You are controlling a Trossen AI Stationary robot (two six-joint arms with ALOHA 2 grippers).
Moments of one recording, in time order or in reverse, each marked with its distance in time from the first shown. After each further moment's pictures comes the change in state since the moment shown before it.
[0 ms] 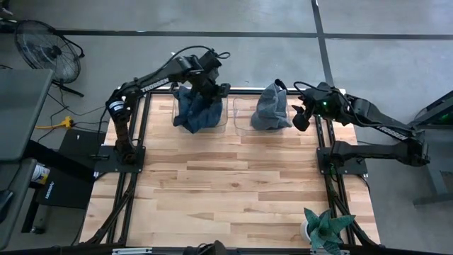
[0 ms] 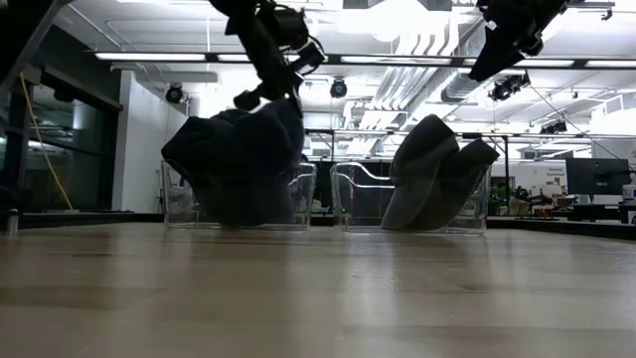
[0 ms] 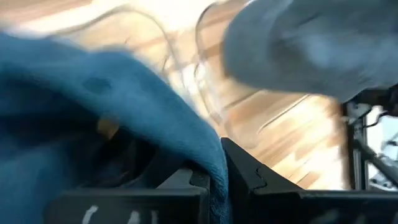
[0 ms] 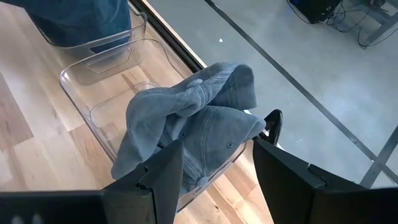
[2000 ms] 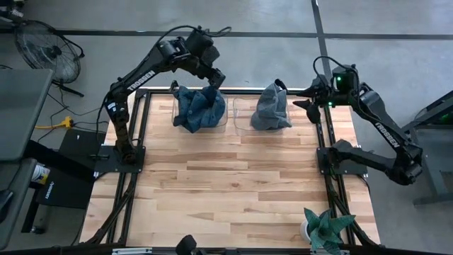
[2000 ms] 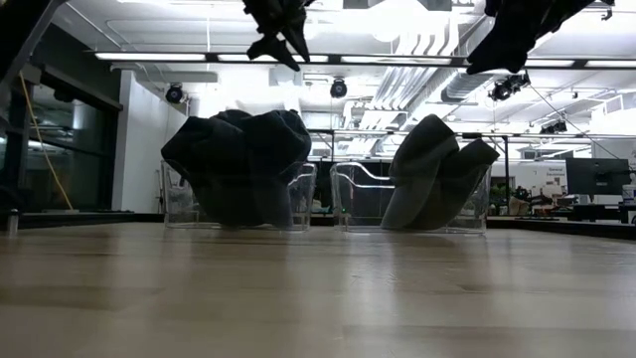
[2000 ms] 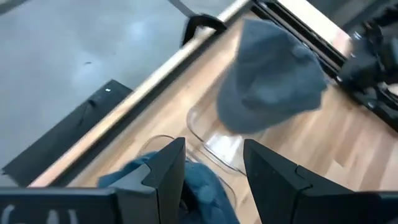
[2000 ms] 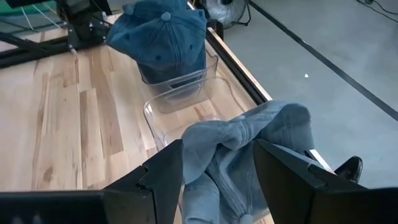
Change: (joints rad) left arm -0.016 -0.016 0.361 -0.103 -0.191 0.510; right arm -0.536 -0.002 0.000 0.075 -0.856 -0.299
